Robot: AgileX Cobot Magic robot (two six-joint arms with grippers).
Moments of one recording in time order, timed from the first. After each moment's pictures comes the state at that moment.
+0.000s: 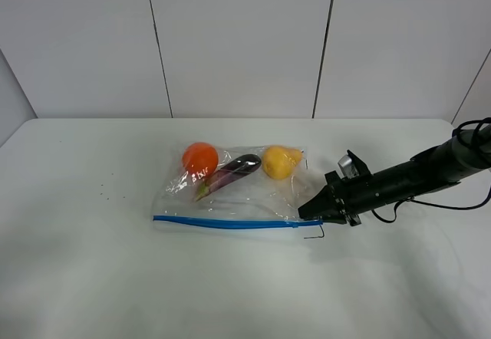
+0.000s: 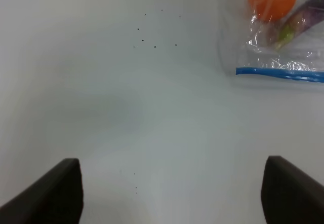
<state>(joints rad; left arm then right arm) 0.00 0.00 -0.50 0.01 1.05 0.01 -0.04 2.26 -1.09 1.29 1.14 -1.10</state>
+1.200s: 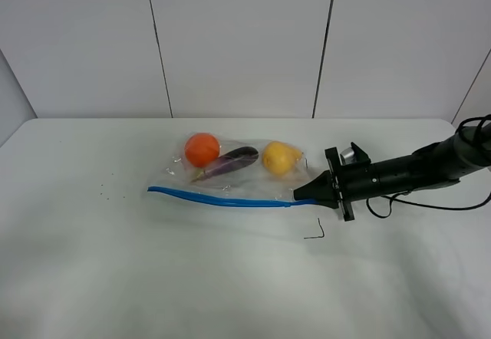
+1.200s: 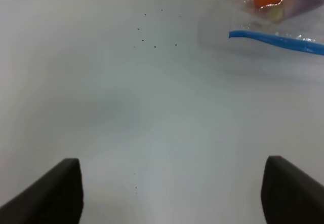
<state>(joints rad) 0.00 0.00 -0.50 0.01 1.05 0.01 -0.03 2.24 -1.09 1.43 1.21 -0.94</state>
